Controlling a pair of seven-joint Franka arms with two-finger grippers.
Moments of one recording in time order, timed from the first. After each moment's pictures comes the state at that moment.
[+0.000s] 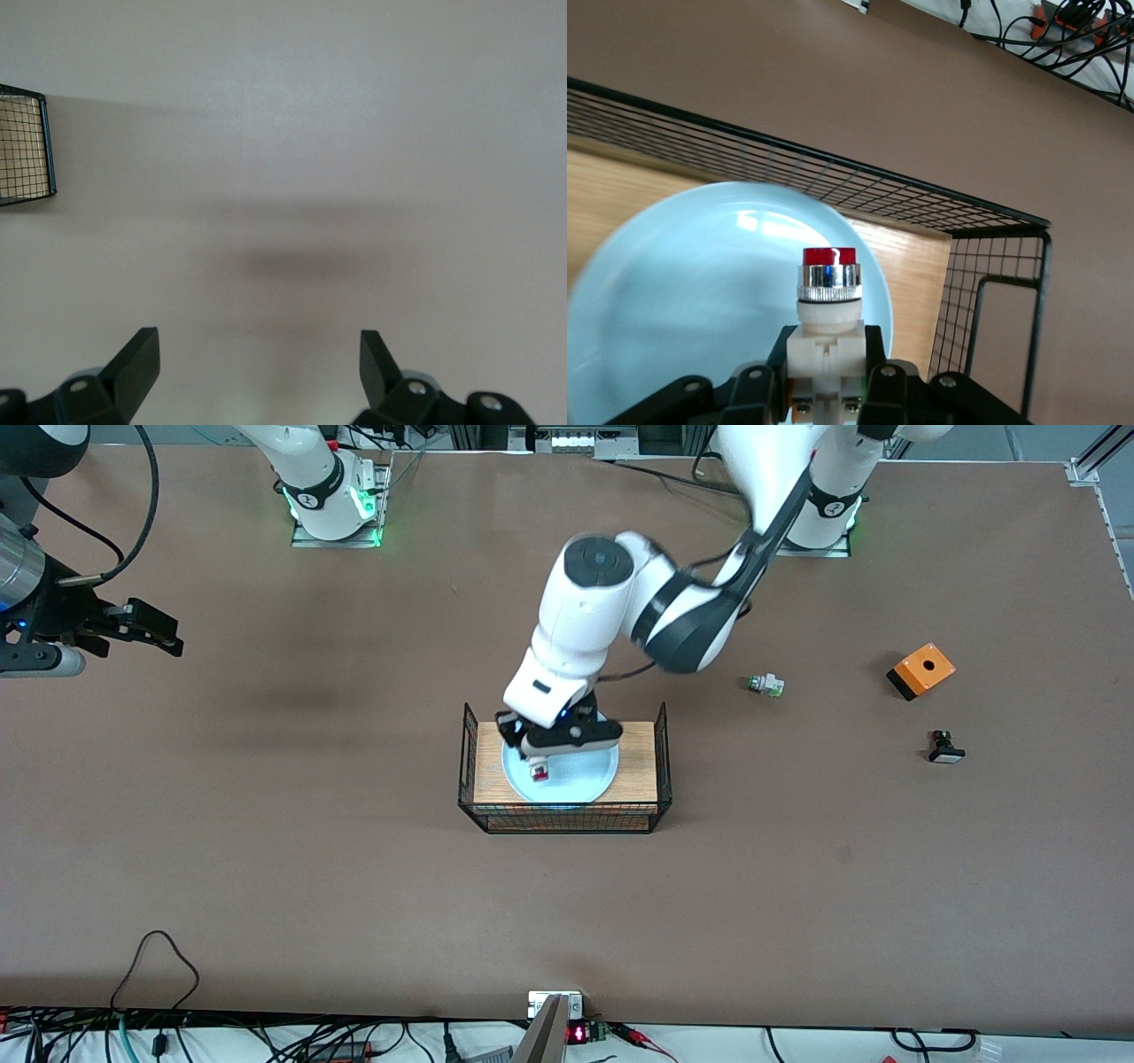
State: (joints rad) left arm -0.68 0.65 -0.07 -1.22 0.03 2.18 -1.03; right arm 0.08 0.00 -0.07 -1.68 0.00 1.63 -0.01
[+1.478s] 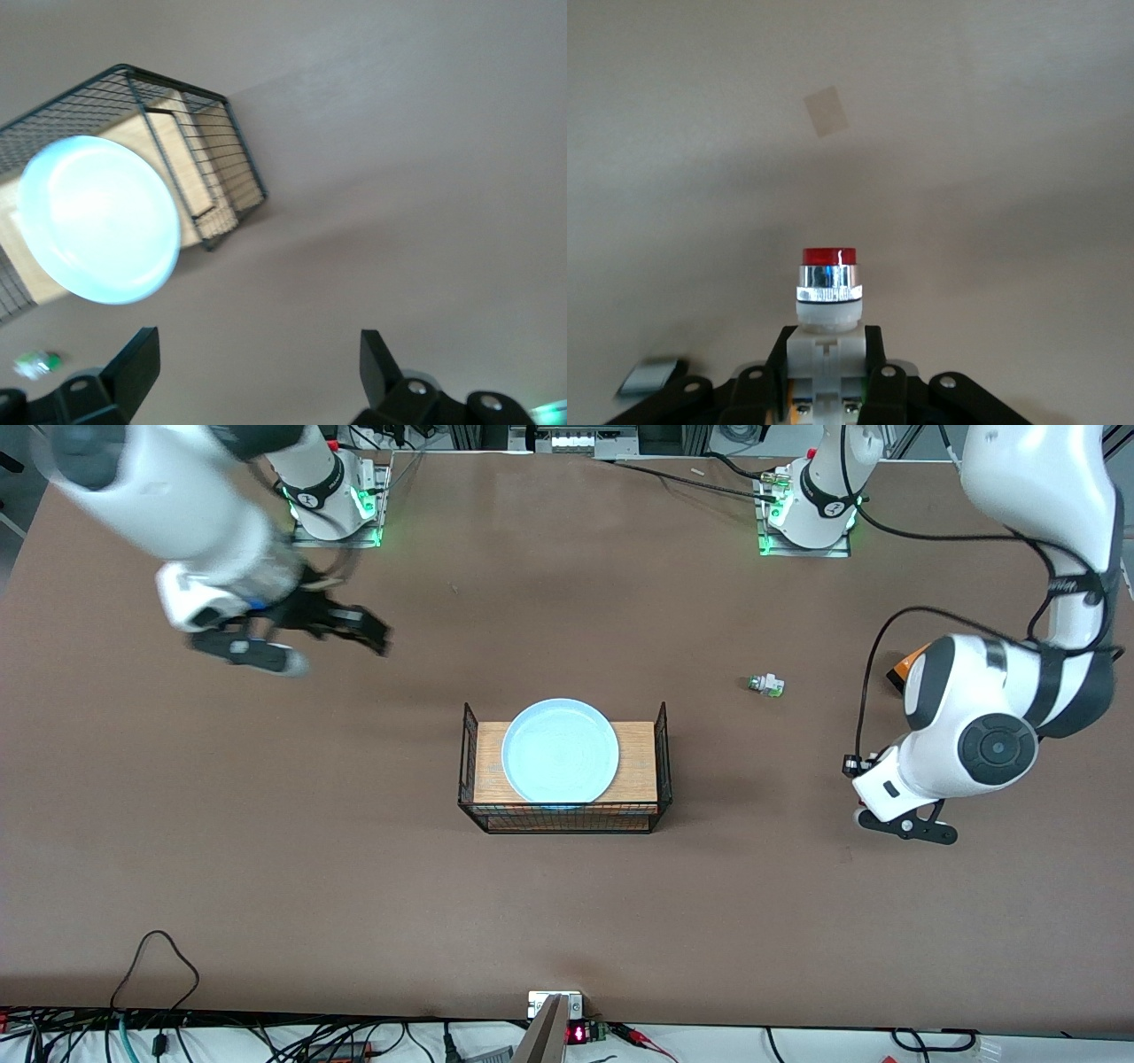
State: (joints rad) left arm -0.01 0.50 -0.04 -1.75 0.15 2.11 0.08; right arm 0.52 0.13 -0.03 -1.66 0.17 1.84 0.87
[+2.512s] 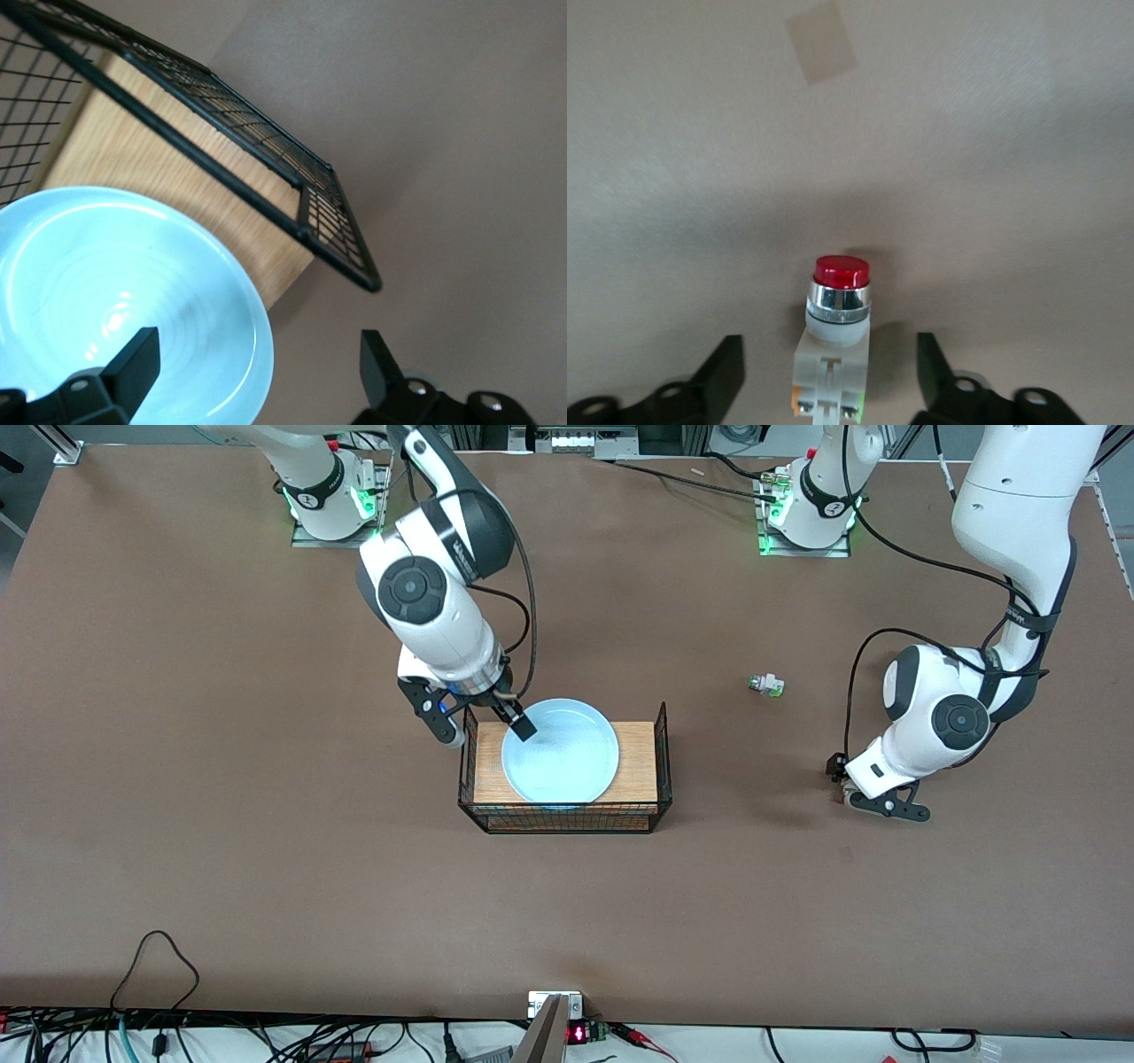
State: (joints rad) left arm 0.05 0.52 -0.05 -1.99 0.15 2.46 0.10; right arm 0.68 0.48 -0.05 -1.57 0.18 2.12 1.46
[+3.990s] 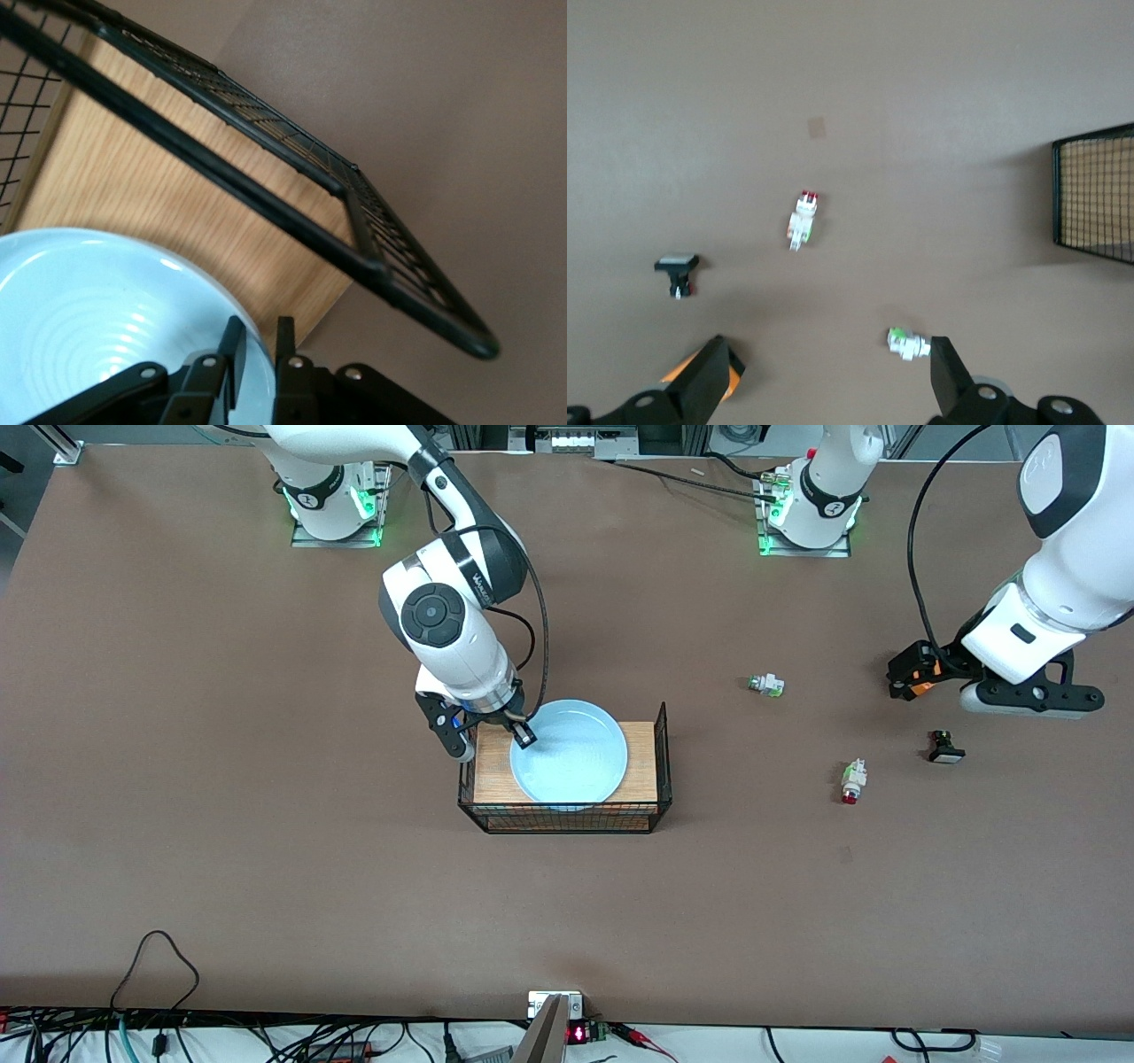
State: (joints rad) left arm -0.04 -0.02 -0.03 -1.84 -0.02 1.84 -0.04; right arm 0.69 0.53 -0.05 -1.56 0.18 2.20 1.49
